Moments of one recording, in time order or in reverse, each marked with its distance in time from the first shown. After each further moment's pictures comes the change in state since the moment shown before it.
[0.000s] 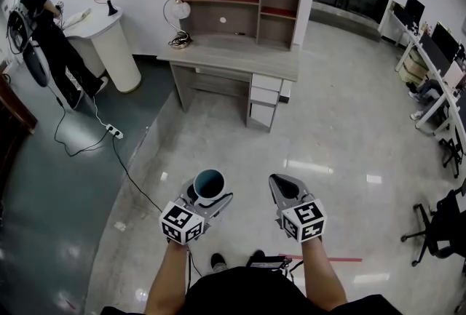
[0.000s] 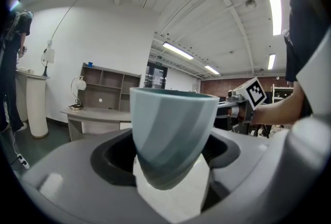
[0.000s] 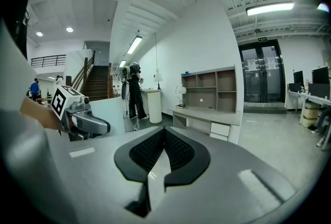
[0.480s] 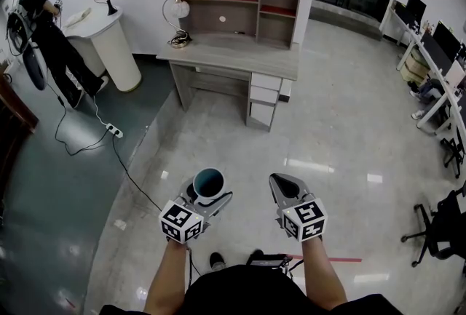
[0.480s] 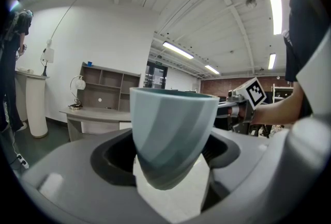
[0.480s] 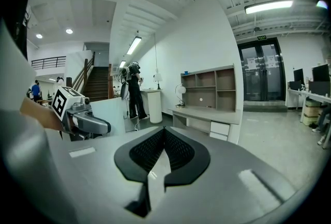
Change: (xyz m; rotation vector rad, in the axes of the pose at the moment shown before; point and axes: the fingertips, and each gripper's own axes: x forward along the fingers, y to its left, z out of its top) left arm 0.010 -0.004 -0.001 0.002 0.004 0.003; right arm -0.003 -0.012 -0.003 0.011 -0.001 0.009
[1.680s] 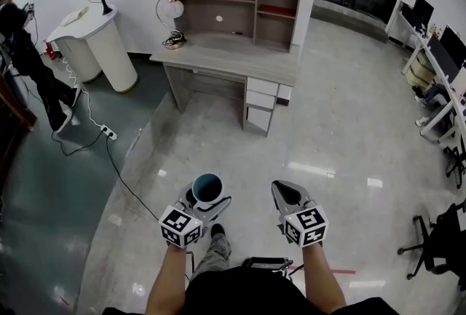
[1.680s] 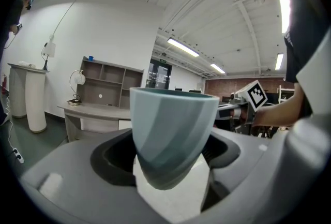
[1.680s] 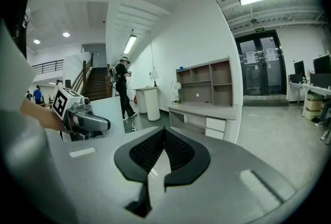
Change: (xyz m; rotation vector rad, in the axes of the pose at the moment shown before) left arm 0.084 0.008 -0.006 -0.043 0.013 0.041; right arm 0.018 -0.091 -0.019 0.043 0.031 0.022
